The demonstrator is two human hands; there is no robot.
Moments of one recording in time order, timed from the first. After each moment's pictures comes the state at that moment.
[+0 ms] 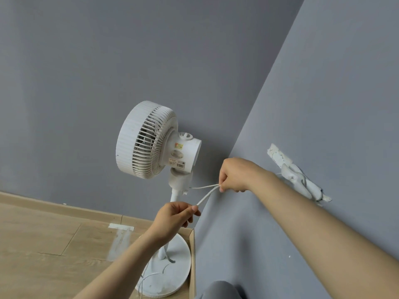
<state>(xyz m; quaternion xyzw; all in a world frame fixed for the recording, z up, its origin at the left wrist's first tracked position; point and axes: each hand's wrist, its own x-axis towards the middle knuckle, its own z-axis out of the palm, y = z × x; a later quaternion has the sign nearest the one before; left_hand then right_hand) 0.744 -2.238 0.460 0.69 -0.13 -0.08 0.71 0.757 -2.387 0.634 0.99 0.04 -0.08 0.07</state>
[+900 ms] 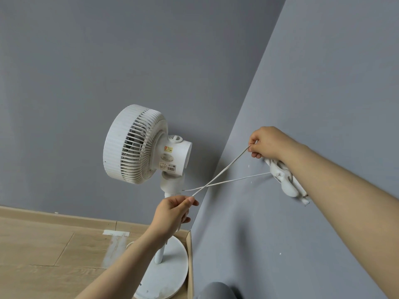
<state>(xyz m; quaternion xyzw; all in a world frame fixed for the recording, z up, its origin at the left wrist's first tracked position) 0.744 -2.262 0.484 0.65 -0.09 -0.07 0.75 0.779 -2.476 0.691 0.99 -0.05 0.08 -0.06</state>
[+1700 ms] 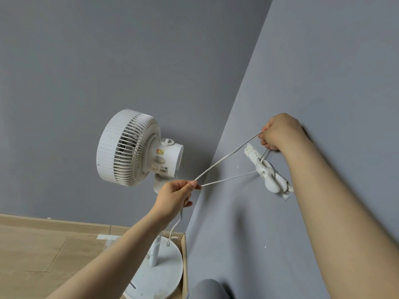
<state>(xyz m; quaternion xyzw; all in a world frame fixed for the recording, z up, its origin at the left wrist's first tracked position) 0.740 -2.276 0.530 0.64 -0.14 -0.05 0.75 0.765 -2.494 0.720 0.93 -0.22 0.24 -0.16</state>
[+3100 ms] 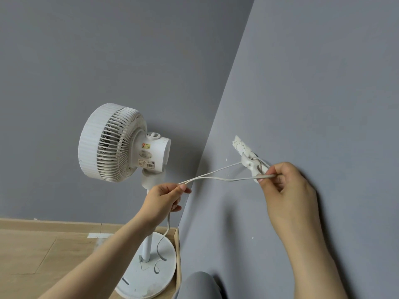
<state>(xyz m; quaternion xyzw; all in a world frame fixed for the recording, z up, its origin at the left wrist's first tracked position) 0.730 -2.279 0.520 0.67 -0.13 -0.08 0.73 0.599 -2.450 0.634 0.87 -0.13 0.39 -0.28</state>
